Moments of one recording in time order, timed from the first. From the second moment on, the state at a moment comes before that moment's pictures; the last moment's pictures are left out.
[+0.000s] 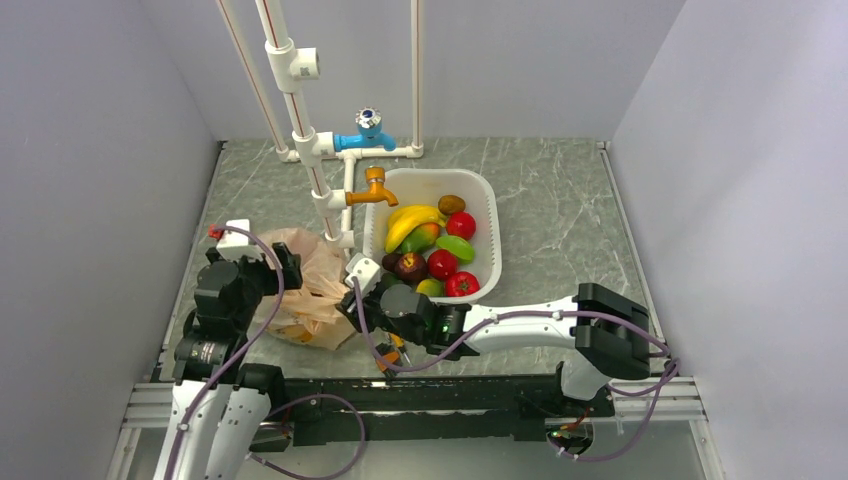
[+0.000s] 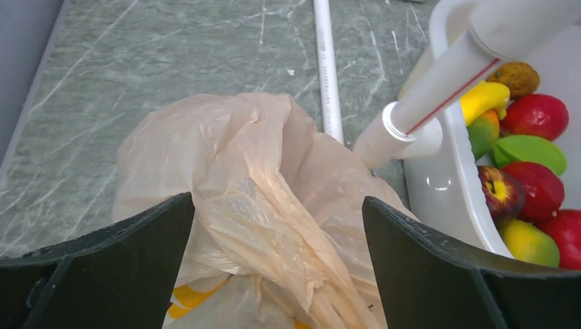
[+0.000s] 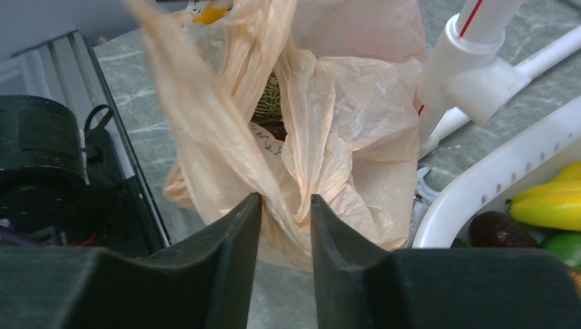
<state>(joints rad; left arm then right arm) -0.09 0.41 0.63 -0.50 -0.05 -0.20 1.33 1.59 0.92 0.43 0.27 0.14</state>
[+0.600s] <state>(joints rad) -0.21 0.53 0.66 -0.61 -0.26 -0.21 1.33 1.69 1.12 0.40 0.04 -0.03</state>
